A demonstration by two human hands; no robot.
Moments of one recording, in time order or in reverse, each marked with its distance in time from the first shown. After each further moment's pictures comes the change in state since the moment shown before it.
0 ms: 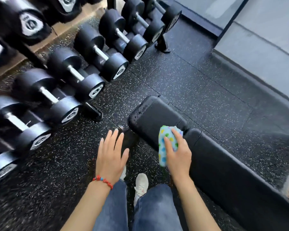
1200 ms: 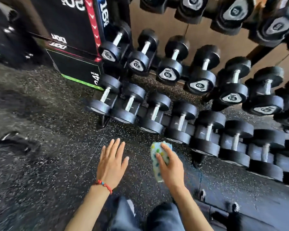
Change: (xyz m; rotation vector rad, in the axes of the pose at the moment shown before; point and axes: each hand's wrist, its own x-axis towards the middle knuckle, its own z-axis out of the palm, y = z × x) left_hand -0.391 -0.251 -0.181 -0.097 0.303 -1.196; right_hand -0.357 -0.245 0.254 -0.266 -1.040 -0.923
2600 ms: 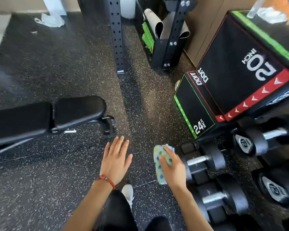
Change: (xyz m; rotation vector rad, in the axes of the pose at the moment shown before) left_hand 0.123 -0.346 -0.132 -0.039 0.250 -0.840; right_hand 0.226 -0.335 0.344 -0.153 -0.725 -0.577
